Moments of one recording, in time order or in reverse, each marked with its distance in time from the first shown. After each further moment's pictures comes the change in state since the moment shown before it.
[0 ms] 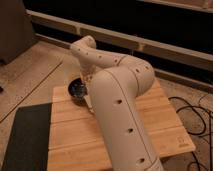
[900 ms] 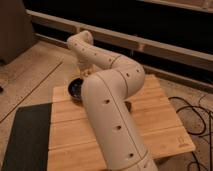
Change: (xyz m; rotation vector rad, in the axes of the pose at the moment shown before) arm -0.047 0.027 -0.006 -0.033 -0.008 -0.076
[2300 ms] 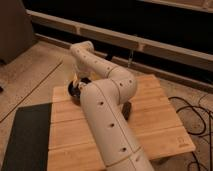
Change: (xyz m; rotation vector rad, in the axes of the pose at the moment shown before) arm 0.016 0.025 0.053 -0.151 0.104 -0.008
